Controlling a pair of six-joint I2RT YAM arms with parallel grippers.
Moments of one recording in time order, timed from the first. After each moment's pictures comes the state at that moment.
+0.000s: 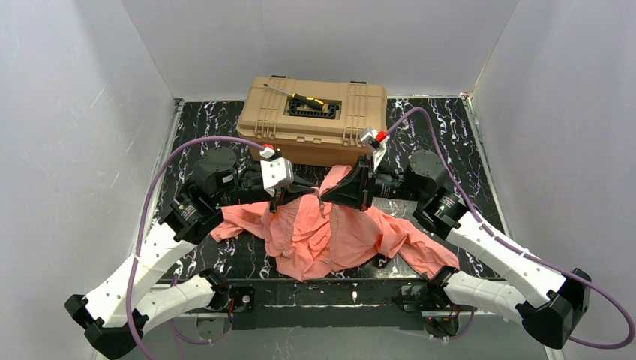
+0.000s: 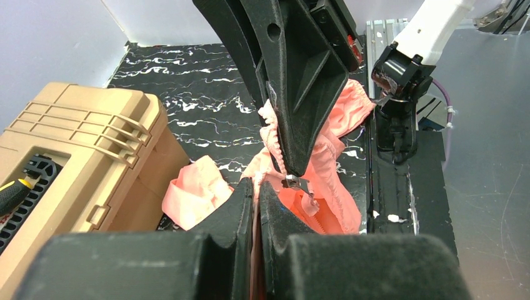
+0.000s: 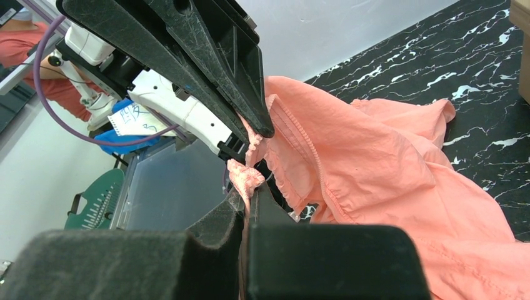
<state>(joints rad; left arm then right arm) -0.73 0.90 1.11 -0.38 0.64 0.30 0.79 0.98 0.89 0.14 -0.70 0.55</state>
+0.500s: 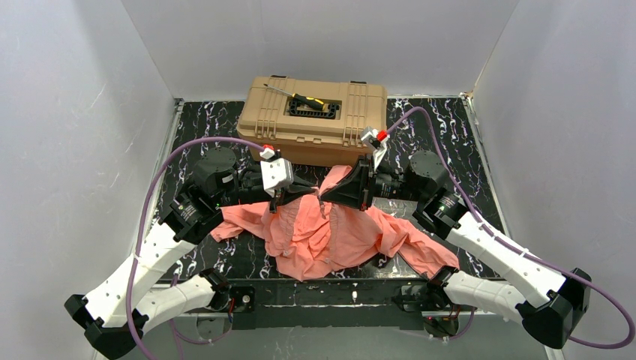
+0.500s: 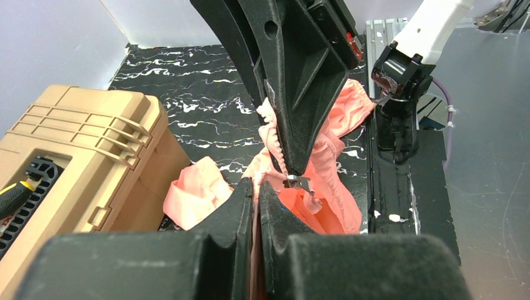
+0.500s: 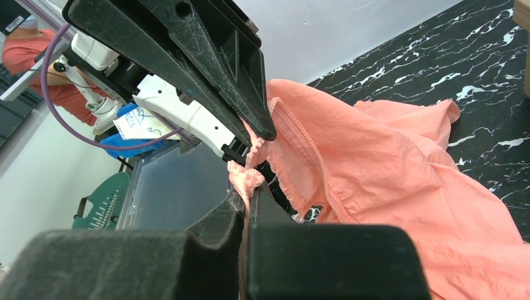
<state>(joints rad) -0.73 0.90 1.11 -0.38 0.64 0.30 0.79 0.98 0.89 0.15 -0.70 0.57</state>
